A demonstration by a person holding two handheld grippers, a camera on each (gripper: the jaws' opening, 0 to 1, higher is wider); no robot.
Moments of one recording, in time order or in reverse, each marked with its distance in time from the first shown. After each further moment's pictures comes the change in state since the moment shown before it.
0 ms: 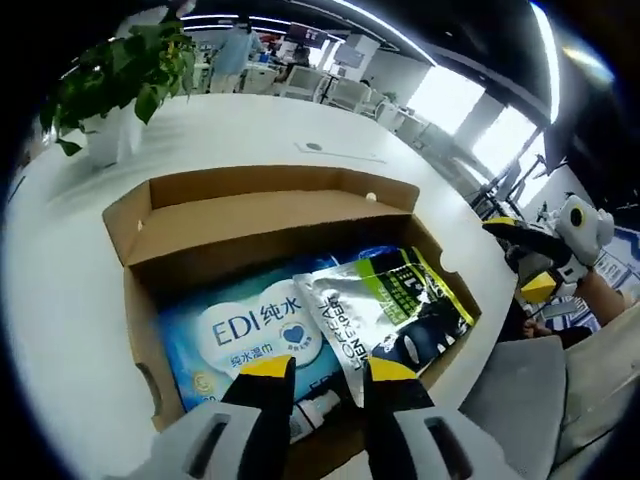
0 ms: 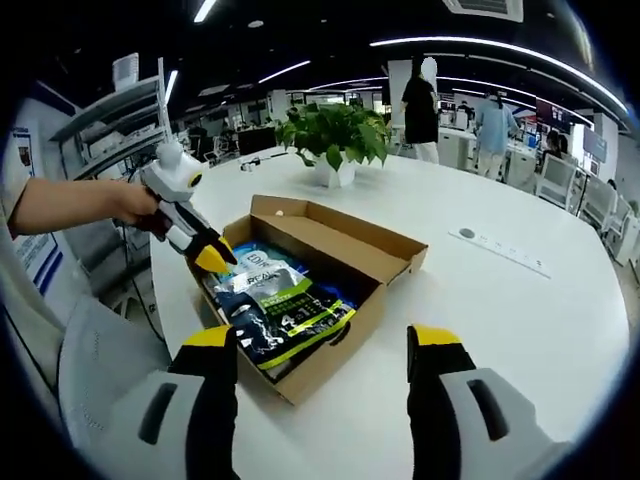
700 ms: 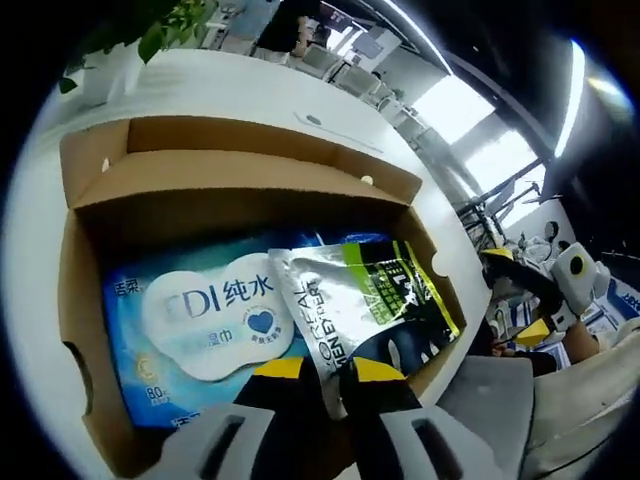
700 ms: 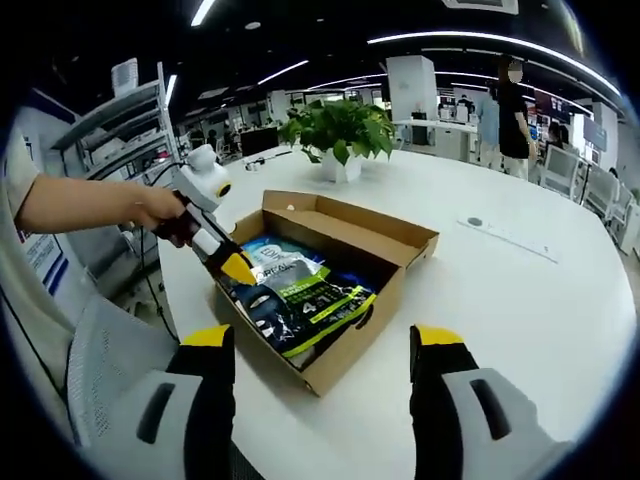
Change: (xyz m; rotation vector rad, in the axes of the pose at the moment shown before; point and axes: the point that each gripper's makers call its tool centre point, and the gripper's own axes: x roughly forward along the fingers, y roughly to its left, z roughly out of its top) left arm 0.021 -0.016 -0.010 -0.165 0.051 -0.129; right arm 0.003 0.020 -0.014 0.053 0.008 0.033
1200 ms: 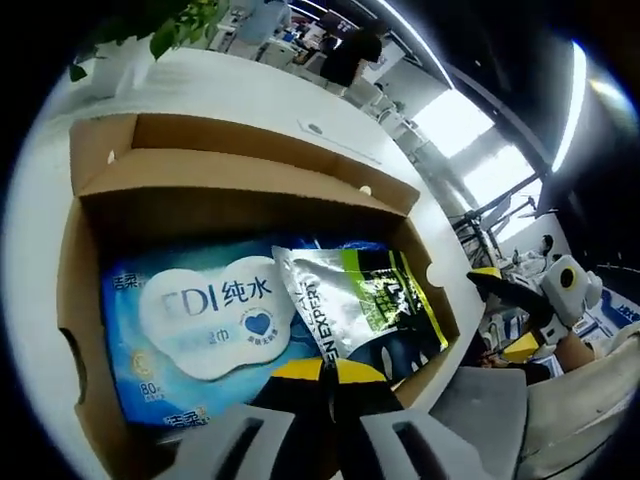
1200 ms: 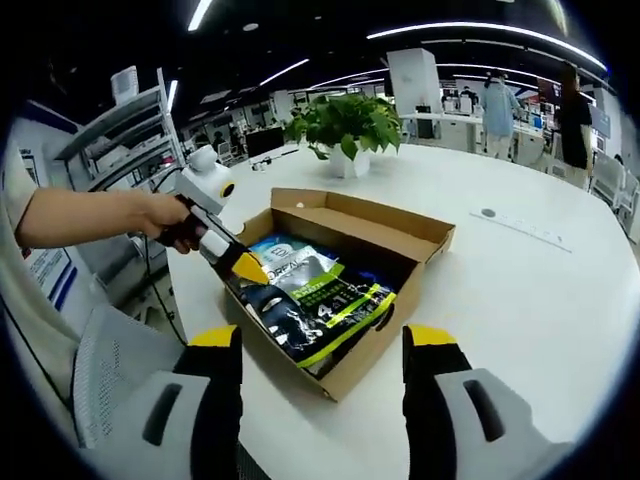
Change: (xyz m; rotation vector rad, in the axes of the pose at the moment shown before) left arm -0.003 -0.003 0.003 -0.030 -0.048 -0.014; right arm 0.014 0.012 0.000 0.022 0.006 0.044
